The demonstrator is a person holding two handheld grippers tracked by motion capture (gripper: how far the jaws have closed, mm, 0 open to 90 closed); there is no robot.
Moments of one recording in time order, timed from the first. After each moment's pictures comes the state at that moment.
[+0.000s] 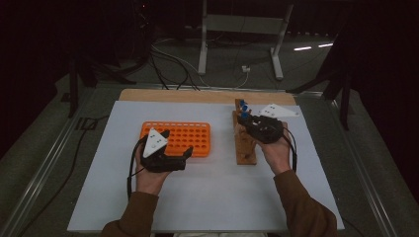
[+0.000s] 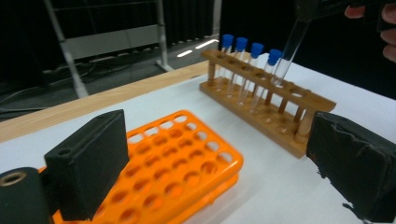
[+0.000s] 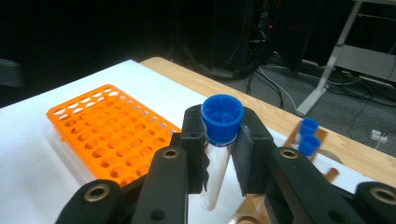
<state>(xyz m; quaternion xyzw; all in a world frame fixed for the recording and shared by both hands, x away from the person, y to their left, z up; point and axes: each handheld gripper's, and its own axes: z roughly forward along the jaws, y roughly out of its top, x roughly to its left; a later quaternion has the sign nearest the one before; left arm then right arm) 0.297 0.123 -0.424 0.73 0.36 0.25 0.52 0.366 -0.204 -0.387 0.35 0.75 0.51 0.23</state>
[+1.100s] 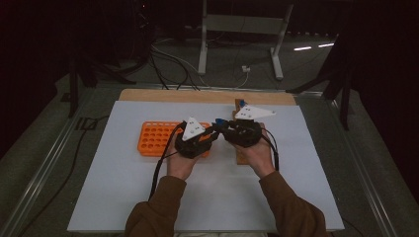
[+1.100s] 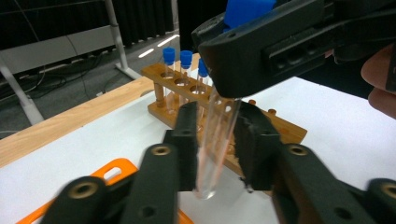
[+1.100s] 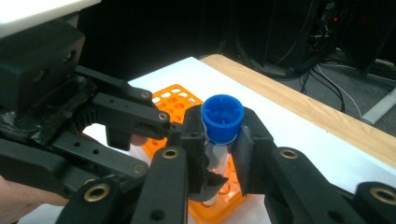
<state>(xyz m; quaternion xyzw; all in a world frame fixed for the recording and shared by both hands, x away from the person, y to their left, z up) 0.342 0.046 -0.422 0.77 0.29 0.20 0.52 0.357 -0.149 -0.382 0.29 0.78 0.53 0.15</state>
